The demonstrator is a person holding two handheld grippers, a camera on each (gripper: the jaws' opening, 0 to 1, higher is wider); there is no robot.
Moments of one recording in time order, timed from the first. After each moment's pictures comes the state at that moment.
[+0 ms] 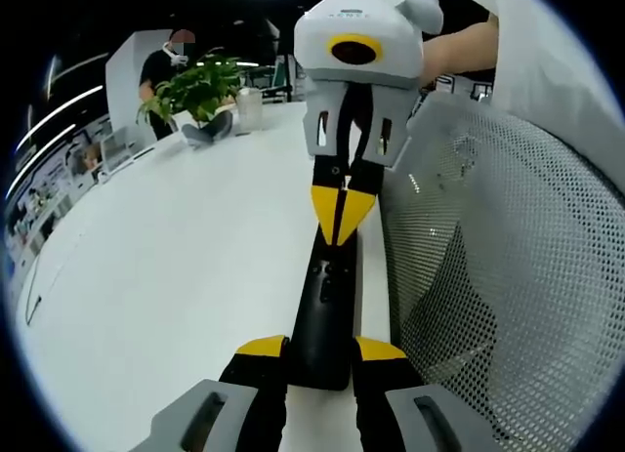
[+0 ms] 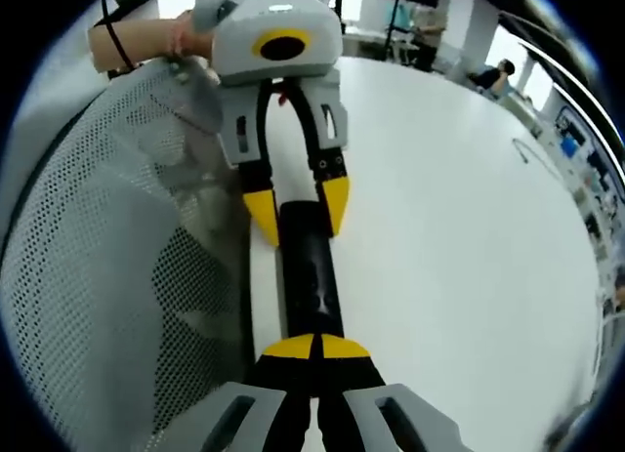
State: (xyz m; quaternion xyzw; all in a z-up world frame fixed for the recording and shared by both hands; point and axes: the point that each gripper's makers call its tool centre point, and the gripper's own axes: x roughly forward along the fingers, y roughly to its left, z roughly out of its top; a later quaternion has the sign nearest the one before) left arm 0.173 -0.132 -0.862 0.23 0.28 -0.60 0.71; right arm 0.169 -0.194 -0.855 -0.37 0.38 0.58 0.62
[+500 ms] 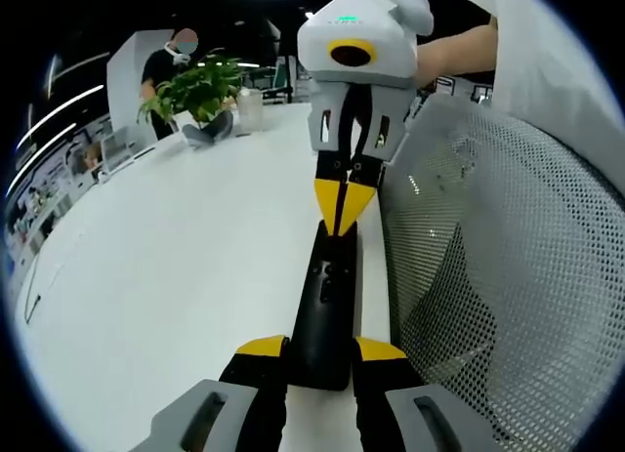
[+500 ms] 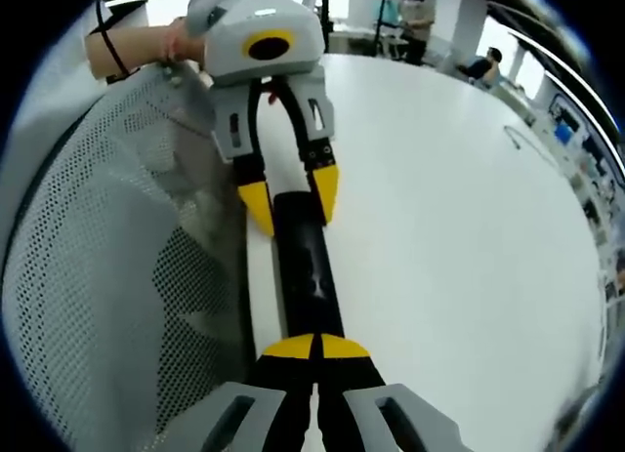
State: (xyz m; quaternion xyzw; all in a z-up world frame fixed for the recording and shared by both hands) left arm 0.172 -0.132 -0.862 0.23 0.28 -0.60 0.71; right arm 0.170 -0.203 -0.855 -0.35 0.40 0.57 0.63
